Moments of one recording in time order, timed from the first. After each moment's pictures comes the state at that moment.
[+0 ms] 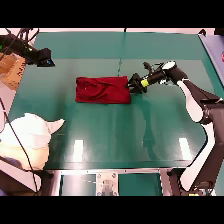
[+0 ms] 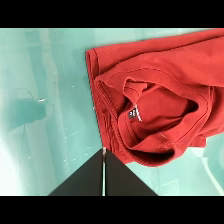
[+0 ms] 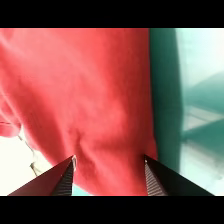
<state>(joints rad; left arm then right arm) 0.13 -1.79 2.03 1.10 -1.48 -1.38 0.05 -2.05 1.74 -0.66 1.32 1.51</state>
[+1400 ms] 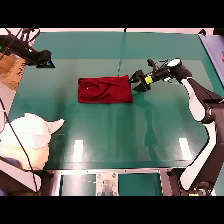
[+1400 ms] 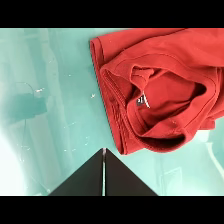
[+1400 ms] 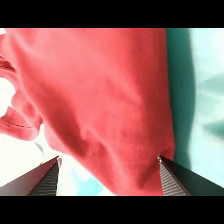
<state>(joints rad) 0.13 -1.79 2.03 1.10 -1.52 -1.34 -0.01 -2.06 1.80 -0.65 1.38 1.50</state>
